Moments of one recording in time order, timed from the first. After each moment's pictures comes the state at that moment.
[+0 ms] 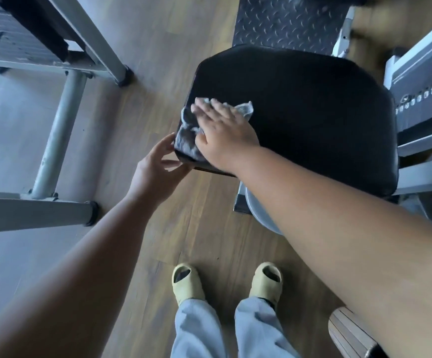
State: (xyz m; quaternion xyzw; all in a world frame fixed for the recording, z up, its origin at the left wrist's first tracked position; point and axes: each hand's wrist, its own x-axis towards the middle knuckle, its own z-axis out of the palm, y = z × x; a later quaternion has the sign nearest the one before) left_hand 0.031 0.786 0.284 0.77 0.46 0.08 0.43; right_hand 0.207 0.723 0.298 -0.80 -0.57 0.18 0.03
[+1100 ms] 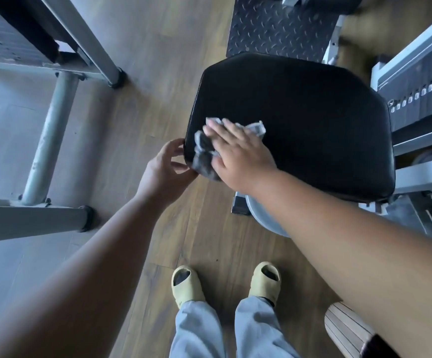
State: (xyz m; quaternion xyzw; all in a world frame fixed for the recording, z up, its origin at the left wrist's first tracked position) left_hand 0.033 0.800 0.285 0.78 0.44 0.07 0.44; right_hand 0.194 0.692 0.295 -0.80 -0.58 0.14 0.04
